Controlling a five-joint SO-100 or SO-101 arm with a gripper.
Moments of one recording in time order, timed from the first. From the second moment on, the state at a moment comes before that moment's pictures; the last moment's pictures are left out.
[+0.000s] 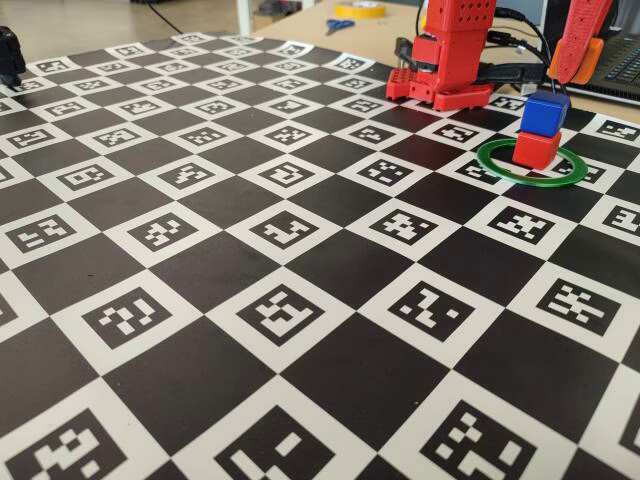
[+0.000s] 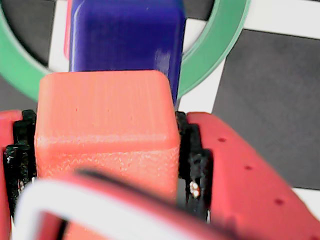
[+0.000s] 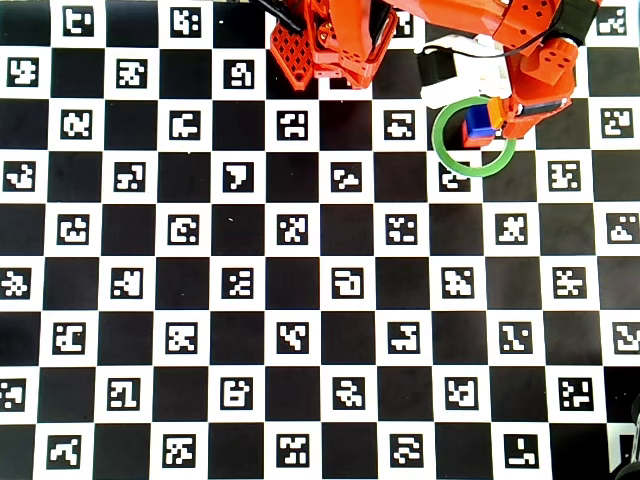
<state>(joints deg) -62.8 101.4 106.2 86.8 52.8</state>
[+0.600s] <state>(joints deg) -62.5 101.4 108.9 85.0 52.8</state>
